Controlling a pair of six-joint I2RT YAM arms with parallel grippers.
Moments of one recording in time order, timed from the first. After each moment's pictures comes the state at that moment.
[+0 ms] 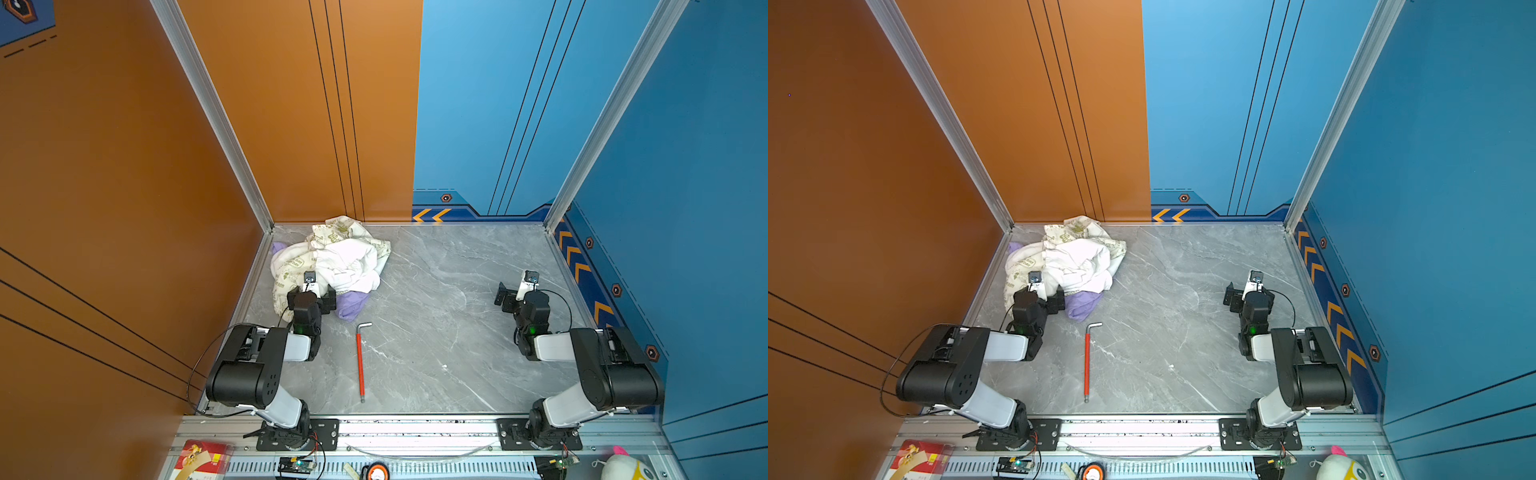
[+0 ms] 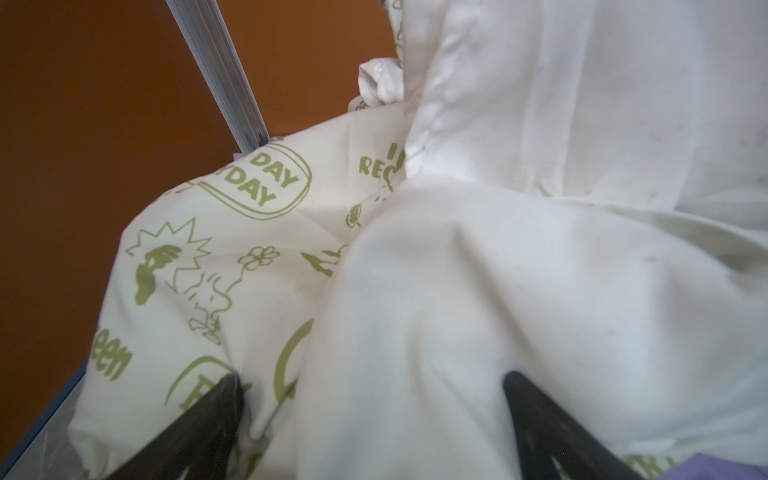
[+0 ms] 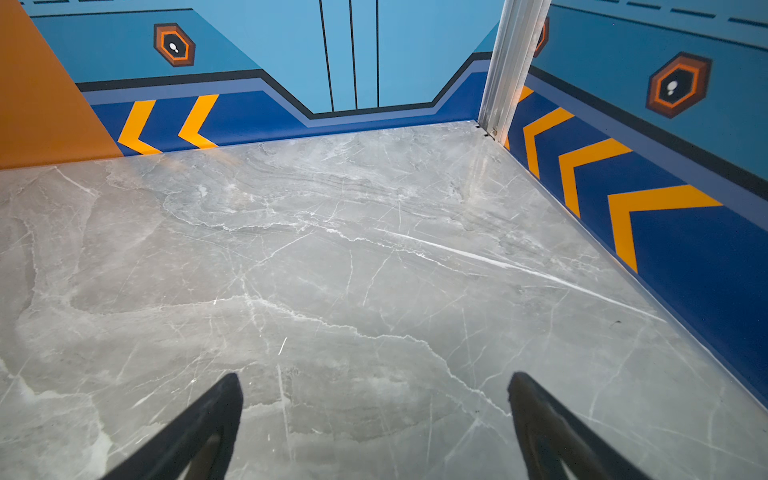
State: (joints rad) left arm -0.08 1.56 0.36 0.89 -0.26 0.03; right arm 0.03 1.54 0.35 0.87 0.20 0.08
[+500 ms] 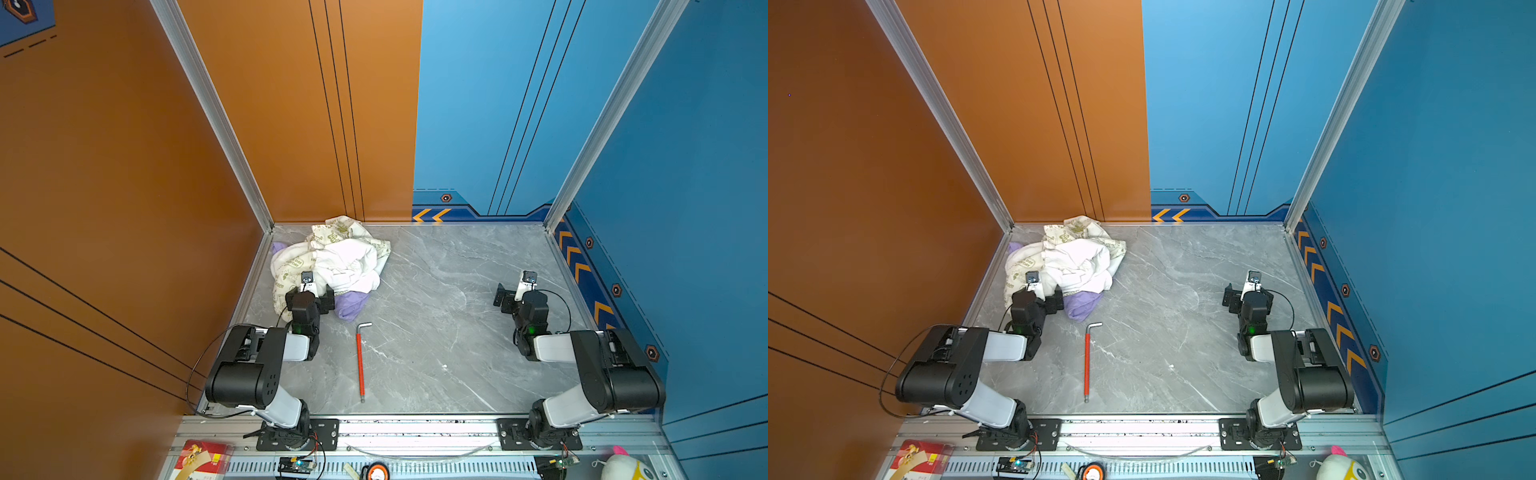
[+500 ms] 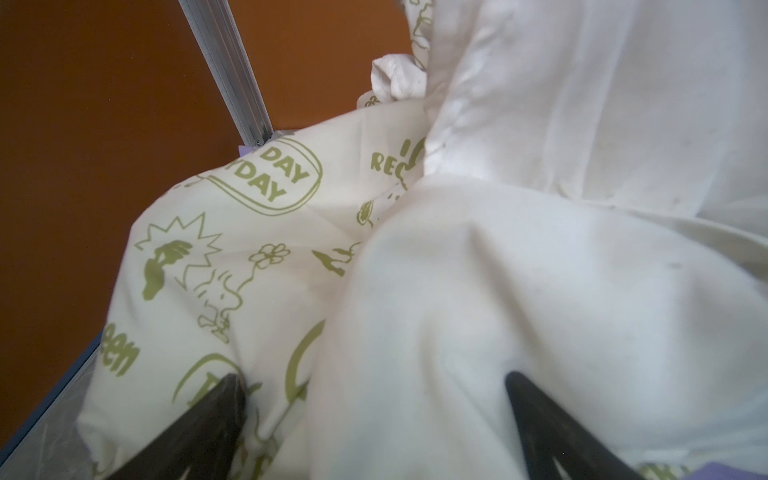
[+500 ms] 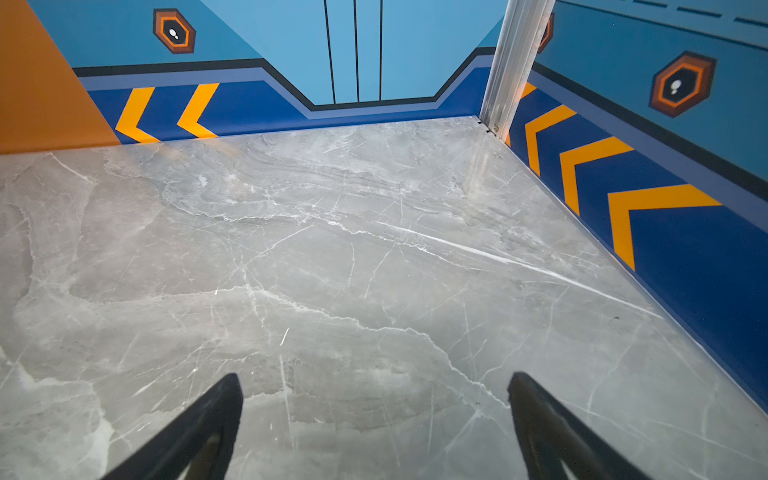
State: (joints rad) left arm -0.05 1.53 0.36 0.84 -0.25 0.01; right arm 0.07 1.48 0.36 0.76 0.24 0.06
